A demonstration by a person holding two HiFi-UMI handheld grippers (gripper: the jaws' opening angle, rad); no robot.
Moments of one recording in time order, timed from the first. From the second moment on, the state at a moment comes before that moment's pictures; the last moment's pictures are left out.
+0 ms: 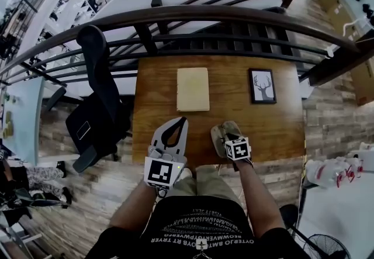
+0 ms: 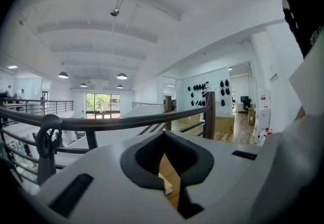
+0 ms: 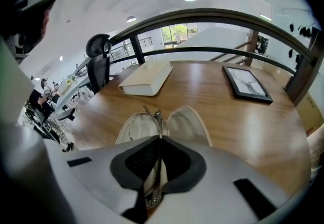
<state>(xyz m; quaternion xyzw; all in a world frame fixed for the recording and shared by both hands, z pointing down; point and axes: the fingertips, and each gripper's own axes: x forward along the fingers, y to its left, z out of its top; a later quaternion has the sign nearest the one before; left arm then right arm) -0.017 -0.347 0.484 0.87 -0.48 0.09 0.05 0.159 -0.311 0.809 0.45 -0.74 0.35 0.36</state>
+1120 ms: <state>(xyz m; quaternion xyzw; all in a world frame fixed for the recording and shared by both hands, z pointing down) -0.021 -0.330 0.442 0.89 -0.46 0.05 0.03 0.146 -0.311 0.662 0.51 -0.81 0.24 0.17</state>
